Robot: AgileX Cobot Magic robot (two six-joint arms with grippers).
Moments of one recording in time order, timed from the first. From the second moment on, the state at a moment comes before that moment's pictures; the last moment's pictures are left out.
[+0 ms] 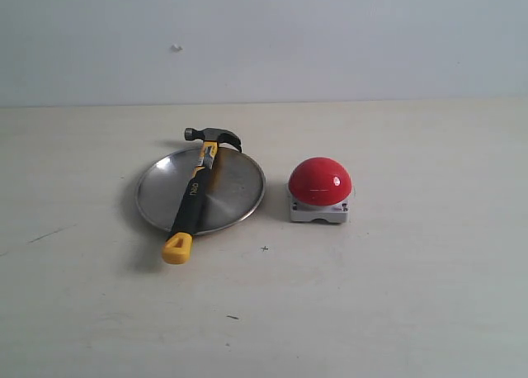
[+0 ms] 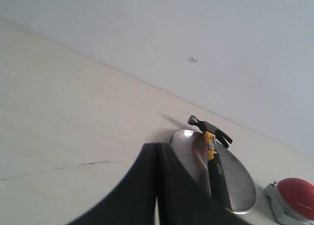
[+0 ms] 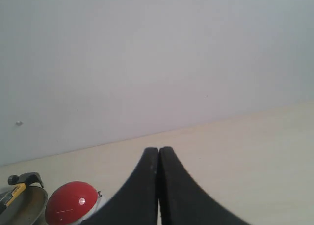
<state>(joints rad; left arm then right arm) 0.12 0.16 0.00 -1.29 0.20 0.86 -0.12 0.06 0.00 -0.12 0.02 0.34</state>
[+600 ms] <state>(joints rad) 0.12 0.16 0.00 -1.29 0.20 0.86 -0.12 0.03 0.00 -0.08 0.06 0.33</state>
